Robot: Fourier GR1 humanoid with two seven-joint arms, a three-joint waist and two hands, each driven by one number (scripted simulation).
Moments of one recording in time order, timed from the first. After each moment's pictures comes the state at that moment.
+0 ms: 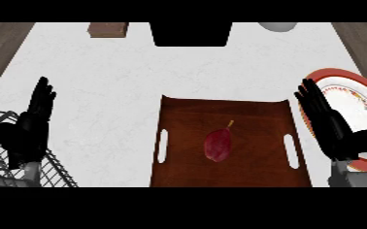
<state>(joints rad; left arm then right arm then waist) -0.02 0.45 -0.11 -1.54 0.19 0.40 0.03 -0.05 -0.36 0.04 -1.40 -0.36 0.06 -0.12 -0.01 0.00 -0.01</state>
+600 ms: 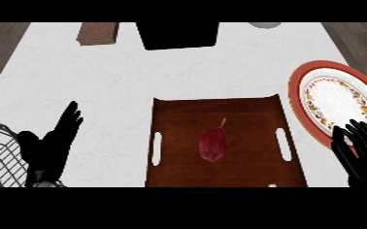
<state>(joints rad) 0.09 0.42 -0.20 -1.55 0.30 0.29 0.13 0.13 -0.17 -0.27 -1.39 -0.39 -0.38 -0.32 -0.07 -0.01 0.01</state>
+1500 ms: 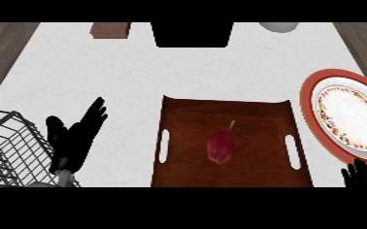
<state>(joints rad) -0.01 0.37 -0.27 -1.47 0.35 0.20 0.17 0.55 -0.24 0.10 -1.73 -0.26 -0.52 -0.29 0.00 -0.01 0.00</state>
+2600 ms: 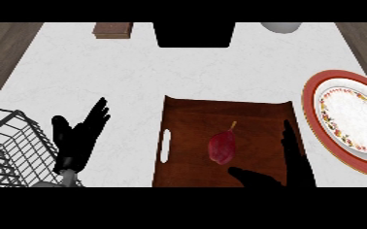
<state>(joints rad) -0.01 0.34 -0.26 -1.46 0.32 0.21 0.19 0.20 -0.25 0.47 -1.86 0.28 -0.67 0.62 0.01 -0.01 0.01</state>
